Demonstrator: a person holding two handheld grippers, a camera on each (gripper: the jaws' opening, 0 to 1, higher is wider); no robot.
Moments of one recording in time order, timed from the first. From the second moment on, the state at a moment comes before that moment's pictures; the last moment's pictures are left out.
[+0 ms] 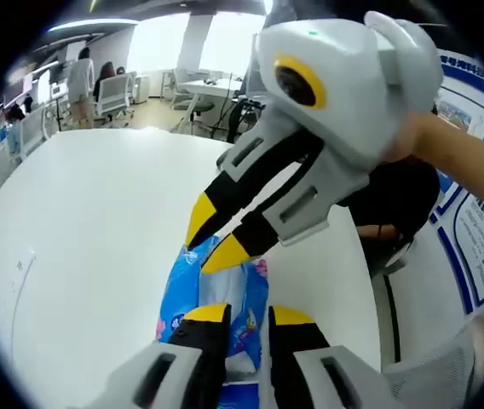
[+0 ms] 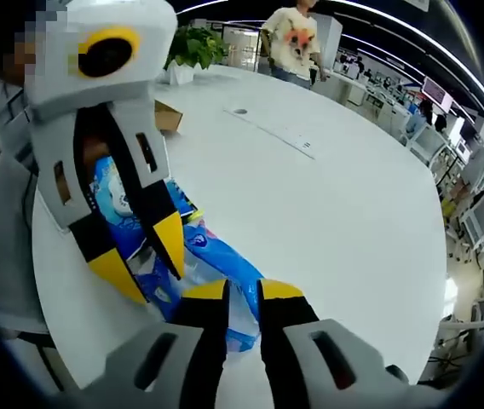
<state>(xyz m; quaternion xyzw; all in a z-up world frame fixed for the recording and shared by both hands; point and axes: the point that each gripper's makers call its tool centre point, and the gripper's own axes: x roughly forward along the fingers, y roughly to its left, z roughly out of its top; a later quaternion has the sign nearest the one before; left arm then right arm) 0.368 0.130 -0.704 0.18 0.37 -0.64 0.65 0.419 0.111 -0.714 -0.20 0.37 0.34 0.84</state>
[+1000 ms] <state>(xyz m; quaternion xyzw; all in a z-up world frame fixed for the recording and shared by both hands) 0.347 0.295 -0.620 0.17 0.31 -0.58 0.74 0.337 0.159 -0.636 -0.22 0.35 0.32 0.85</state>
